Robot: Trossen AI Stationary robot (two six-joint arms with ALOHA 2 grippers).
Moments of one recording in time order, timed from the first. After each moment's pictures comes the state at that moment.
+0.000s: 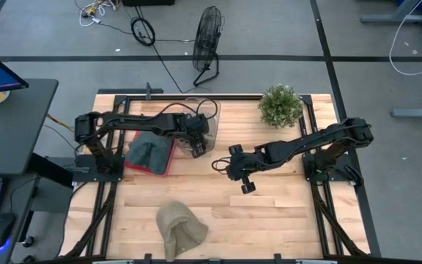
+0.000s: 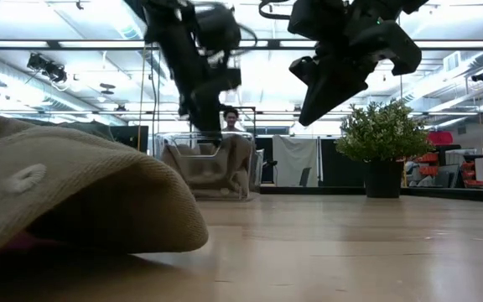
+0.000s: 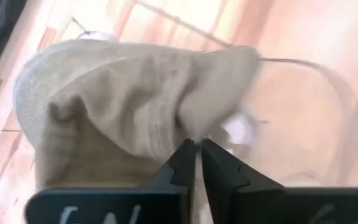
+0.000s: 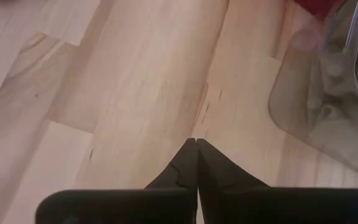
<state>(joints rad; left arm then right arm) 0.20 1.73 1.24 -0.57 -0.18 -0.11 0.17 1.59 1.07 -0.47 0.10 -0.23</state>
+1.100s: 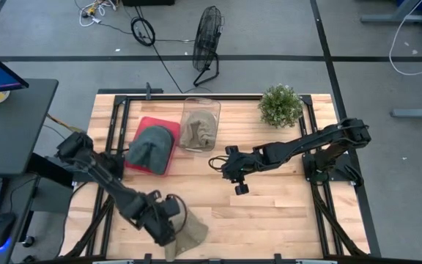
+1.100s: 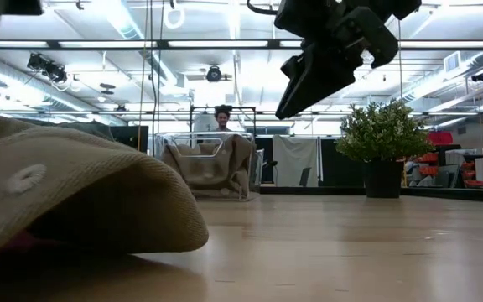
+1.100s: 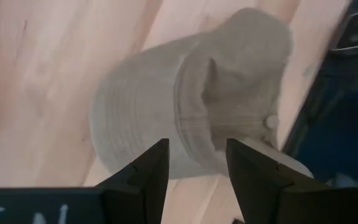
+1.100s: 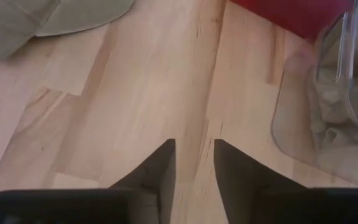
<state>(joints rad) -0.71 1.69 1.36 -0.93 -0.19 -1.13 0.17 1.62 1.07 -0.33 0.08 -0.14</state>
